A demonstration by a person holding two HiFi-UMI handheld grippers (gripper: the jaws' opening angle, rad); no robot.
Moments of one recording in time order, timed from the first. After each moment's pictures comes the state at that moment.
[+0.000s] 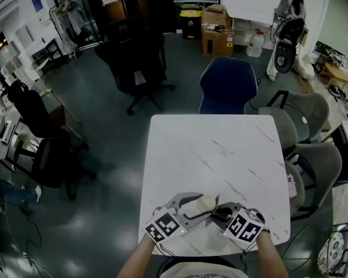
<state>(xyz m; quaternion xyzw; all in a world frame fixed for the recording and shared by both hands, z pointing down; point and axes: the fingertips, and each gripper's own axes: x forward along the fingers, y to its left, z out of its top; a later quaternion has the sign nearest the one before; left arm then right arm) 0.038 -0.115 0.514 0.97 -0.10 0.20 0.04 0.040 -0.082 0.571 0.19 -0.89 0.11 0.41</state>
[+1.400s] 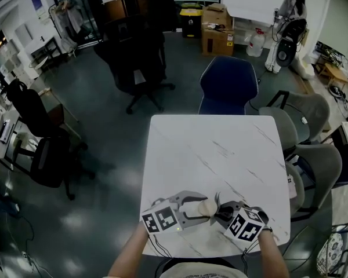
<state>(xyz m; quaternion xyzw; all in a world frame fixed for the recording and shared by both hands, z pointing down) 0.039 -0.106 0.514 0.97 0.04 0.23 0.01 0.051 -0.091 0.577 0.17 -0.87 0.09 0.46</state>
